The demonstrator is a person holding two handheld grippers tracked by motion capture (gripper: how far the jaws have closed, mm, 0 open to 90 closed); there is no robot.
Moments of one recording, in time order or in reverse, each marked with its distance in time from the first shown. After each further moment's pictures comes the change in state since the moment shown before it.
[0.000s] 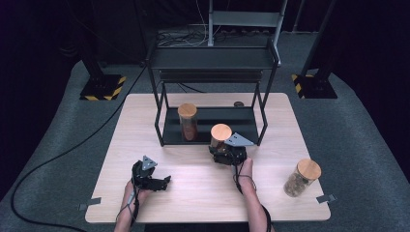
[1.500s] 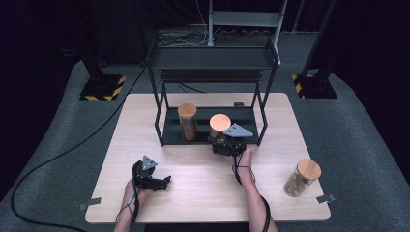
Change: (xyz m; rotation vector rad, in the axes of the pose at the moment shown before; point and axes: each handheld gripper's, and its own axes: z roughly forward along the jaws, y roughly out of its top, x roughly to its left) left arm 0.000 0.000 0.000 0.000 -0.001 0.002; right arm -0.008 0.031 0.006 -0.029 -0.018 -0.025
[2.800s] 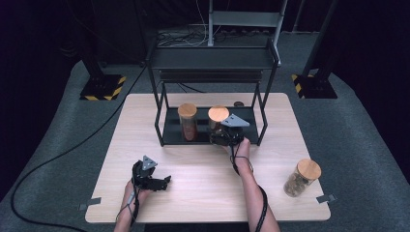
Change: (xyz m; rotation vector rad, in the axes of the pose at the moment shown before) left arm 0.000 0.000 0.000 -0.001 0.000 -0.001; right arm -0.013 0.018 0.022 0.011 -0.030 -0.008
